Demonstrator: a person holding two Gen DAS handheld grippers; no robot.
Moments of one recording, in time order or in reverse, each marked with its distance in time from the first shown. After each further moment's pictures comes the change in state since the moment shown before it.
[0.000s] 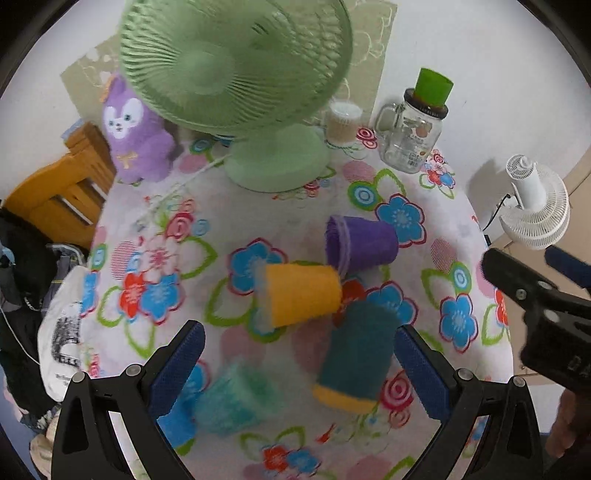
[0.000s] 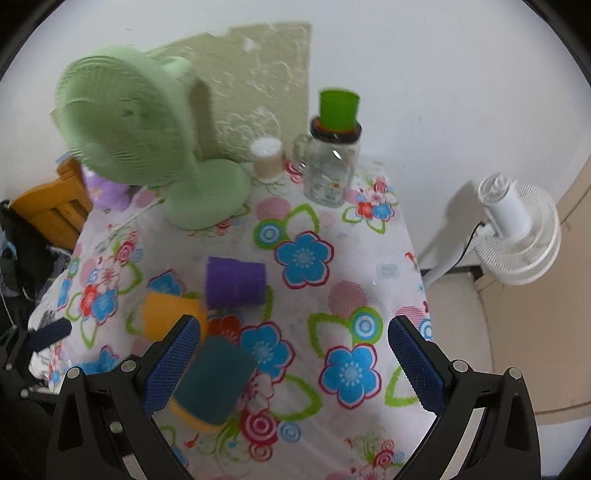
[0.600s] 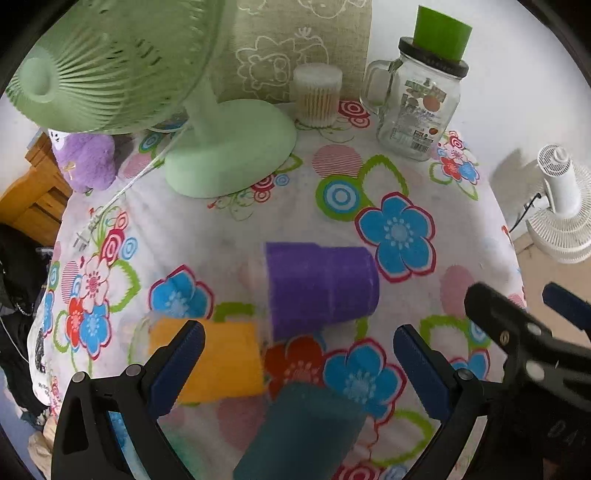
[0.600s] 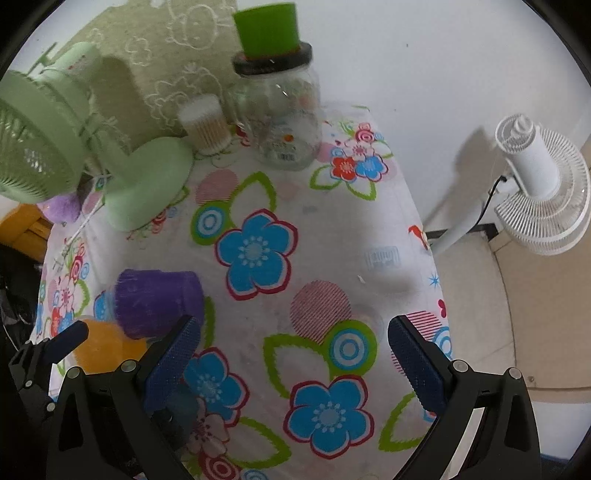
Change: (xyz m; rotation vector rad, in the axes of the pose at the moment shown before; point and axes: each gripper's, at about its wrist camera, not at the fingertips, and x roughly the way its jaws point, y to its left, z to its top) left arm 0.098 -0.066 0.045 -0.011 0.048 0.069; right arm 0.097 -0.059 0.017 0.093 0.131 0.028
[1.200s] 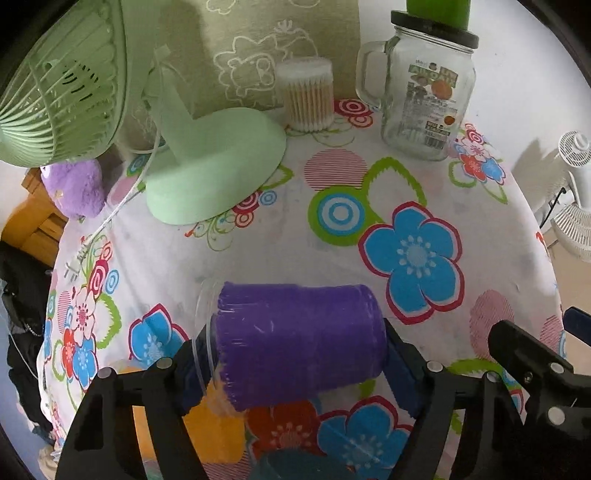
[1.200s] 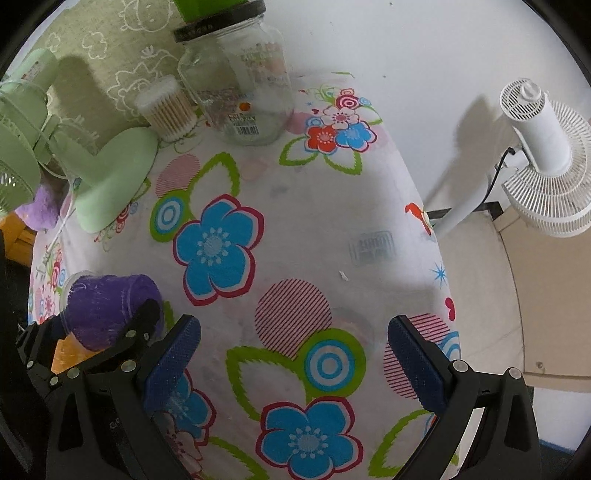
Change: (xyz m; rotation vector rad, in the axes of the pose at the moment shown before) left arm 0.039 -0.017 0.013 0.047 -0.067 0.084; right arm 0.037 -0.026 0.002 0.051 0.052 0.011
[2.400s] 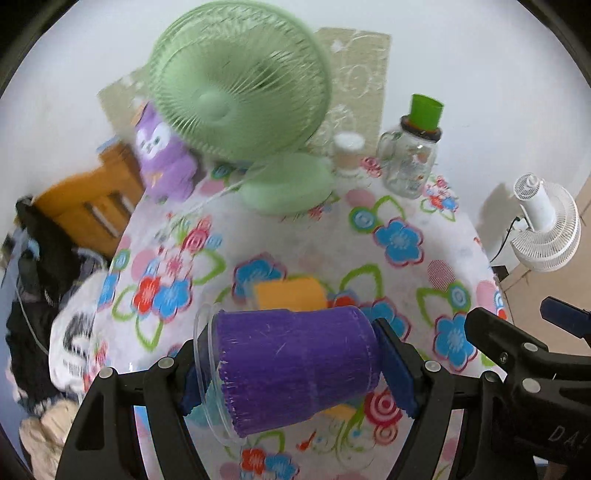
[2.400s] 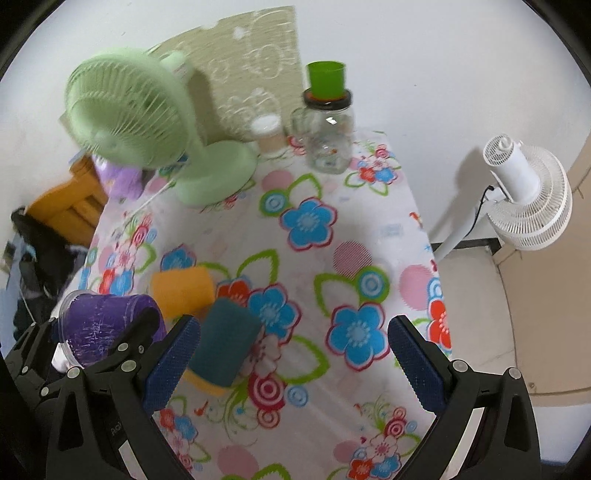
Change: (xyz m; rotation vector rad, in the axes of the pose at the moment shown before) left arm -0.158 0.077 -0.094 -0.114 -0.135 -0.040; right arm -0.146 0.075 -0.096 -0.150 -0.126 0.044
